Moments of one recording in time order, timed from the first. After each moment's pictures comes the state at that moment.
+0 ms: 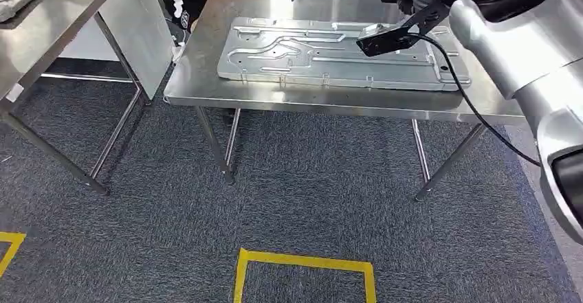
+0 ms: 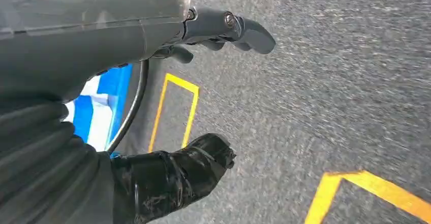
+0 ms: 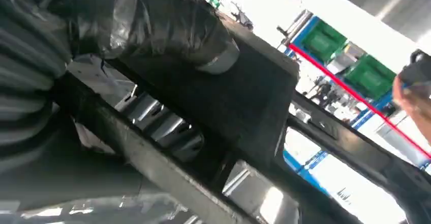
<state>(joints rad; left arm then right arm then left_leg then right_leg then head) -0.05 -0.29 1.42 -0.75 -1.17 -0.10 0.04 -1.63 -0.22 1.14 -0.67 0.91 0.32 -0.27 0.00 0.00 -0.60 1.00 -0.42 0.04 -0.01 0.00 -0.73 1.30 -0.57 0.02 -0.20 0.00</state>
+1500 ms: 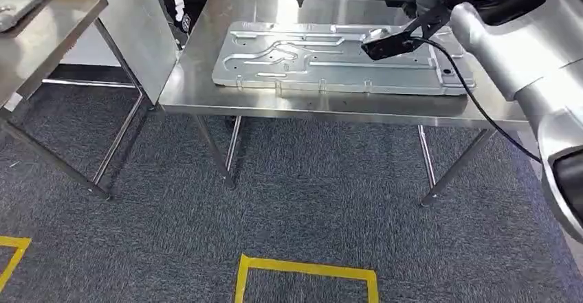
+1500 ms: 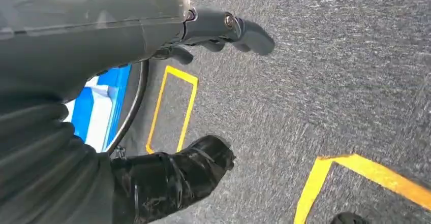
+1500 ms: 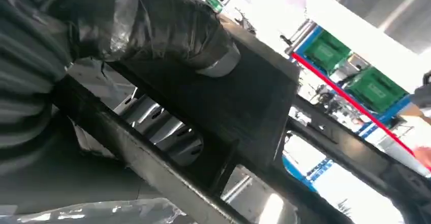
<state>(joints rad) -0.05 -0.28 1.43 -0.73 -1.16 -0.09 0.04 -1.64 -0.21 1.19 -0.66 0.89 0.31 -0.28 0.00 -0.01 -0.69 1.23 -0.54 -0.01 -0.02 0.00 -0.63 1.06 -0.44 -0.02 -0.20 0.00</state>
